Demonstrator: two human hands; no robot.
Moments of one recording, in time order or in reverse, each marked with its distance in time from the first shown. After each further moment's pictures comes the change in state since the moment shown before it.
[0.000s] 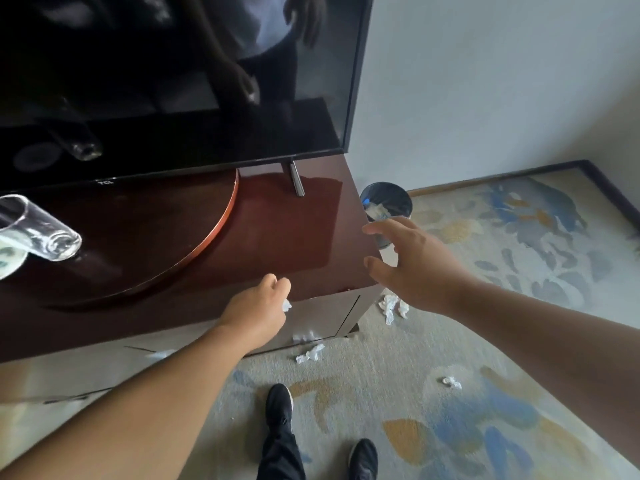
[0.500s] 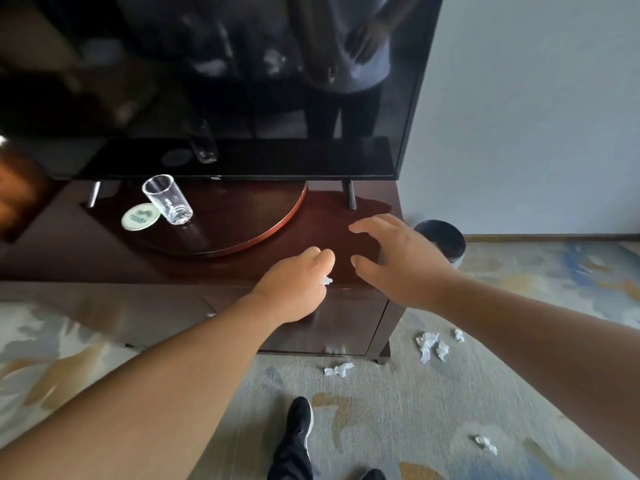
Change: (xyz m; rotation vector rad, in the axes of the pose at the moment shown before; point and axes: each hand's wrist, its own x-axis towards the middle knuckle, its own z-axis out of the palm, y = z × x) left_hand -0.090 0.063 -0.091 -0.062 0.216 -0.038; right_hand -0.049 -0.057 -0.018 -0.004 0.009 -0.350
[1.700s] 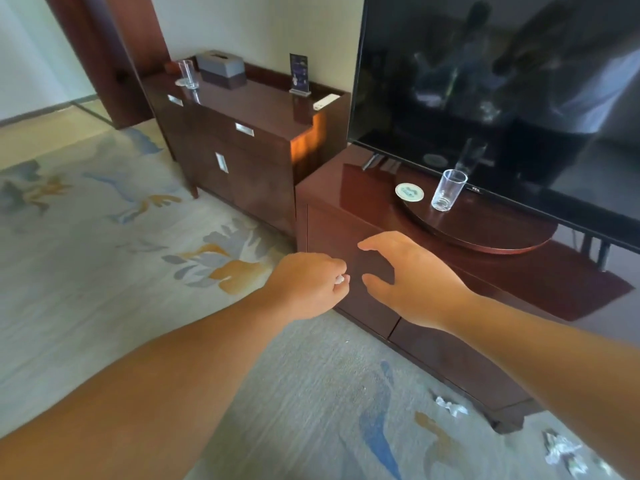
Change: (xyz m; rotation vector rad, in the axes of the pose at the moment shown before) left_hand -0.442 -0.225 -0.055 0.106 0.343 -0.431; right_hand -0.087 -0.415 0.189 -0.070 -0.281 -0.563
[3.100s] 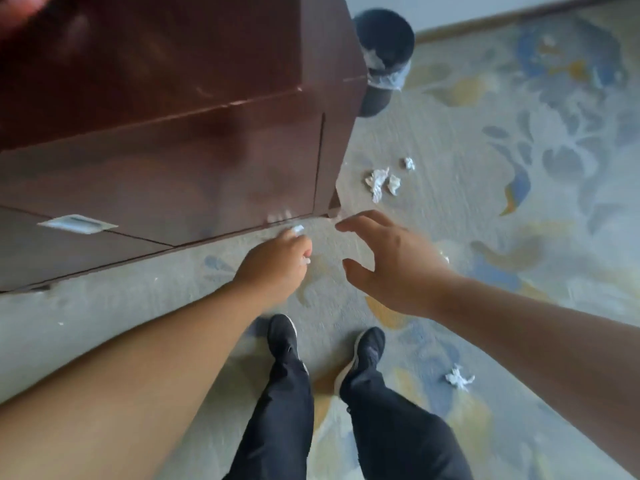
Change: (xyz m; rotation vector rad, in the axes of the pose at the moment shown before) left_hand 0.144 0.411 0.424 -0.200 -0.757 0.516; right_hand -0.322 0.447 0.112 0.258 0.039 0.893
